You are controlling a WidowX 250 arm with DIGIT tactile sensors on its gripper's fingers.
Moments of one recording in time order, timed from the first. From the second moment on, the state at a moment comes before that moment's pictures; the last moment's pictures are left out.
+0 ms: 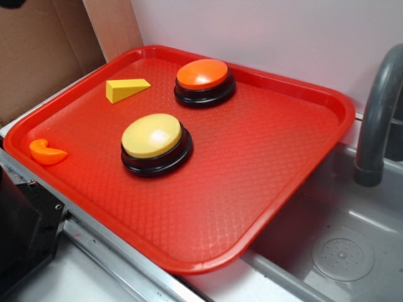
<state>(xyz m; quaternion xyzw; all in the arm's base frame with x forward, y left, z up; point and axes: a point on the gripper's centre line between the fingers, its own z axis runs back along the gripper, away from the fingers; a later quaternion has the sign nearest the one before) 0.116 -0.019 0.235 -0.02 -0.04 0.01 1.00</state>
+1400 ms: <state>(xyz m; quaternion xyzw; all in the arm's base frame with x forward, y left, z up) 0.209 -0.039 0.063 0.03 -0.01 -0.17 0.98</state>
